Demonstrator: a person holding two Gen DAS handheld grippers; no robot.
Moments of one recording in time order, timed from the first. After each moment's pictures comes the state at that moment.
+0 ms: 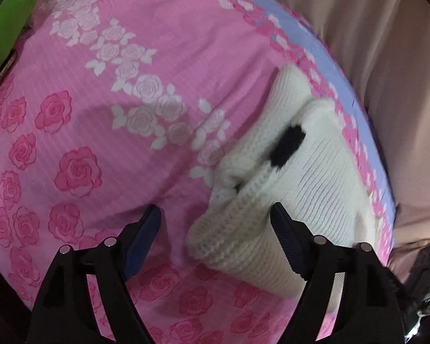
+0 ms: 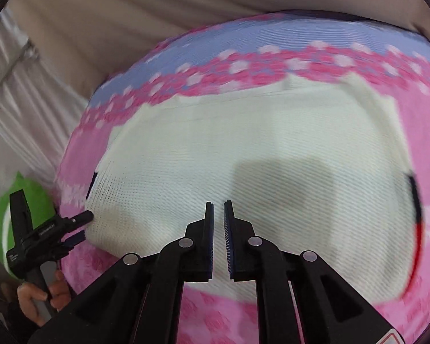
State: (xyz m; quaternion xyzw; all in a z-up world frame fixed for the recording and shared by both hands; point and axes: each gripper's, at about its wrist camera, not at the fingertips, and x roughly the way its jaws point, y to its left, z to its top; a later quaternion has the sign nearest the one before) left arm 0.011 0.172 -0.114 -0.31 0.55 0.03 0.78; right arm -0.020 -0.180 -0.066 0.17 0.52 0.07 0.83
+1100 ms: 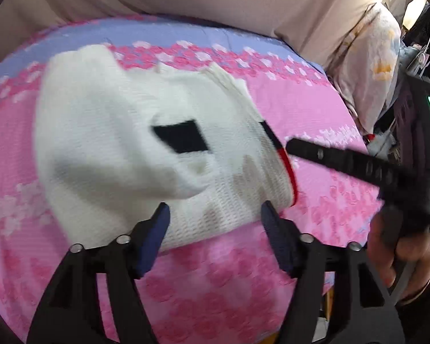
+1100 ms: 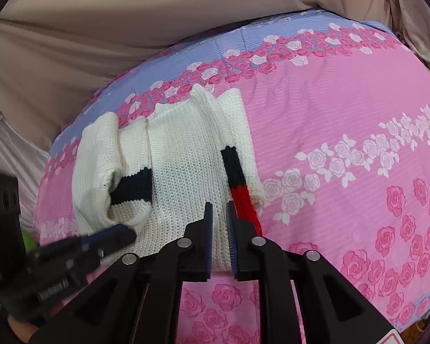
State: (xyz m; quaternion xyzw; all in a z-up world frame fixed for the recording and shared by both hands) left arm -0.071 -0.099 -0.049 0.01 0.51 -0.33 0.80; right arm -0.131 -0.350 -0.040 0.25 0.46 -0.07 0.85
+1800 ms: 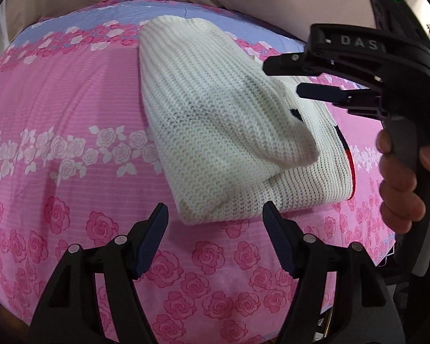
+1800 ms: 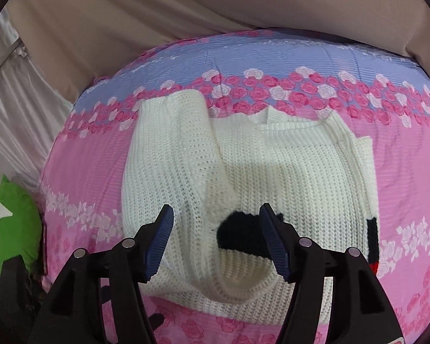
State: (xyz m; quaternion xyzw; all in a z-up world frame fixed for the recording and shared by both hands) left arm -0.062 -0.019 -0.066 -0.03 0.54 -0.22 0.81; right arm -0.007 -0.229 -0.029 0.16 0.51 0.04 0.84
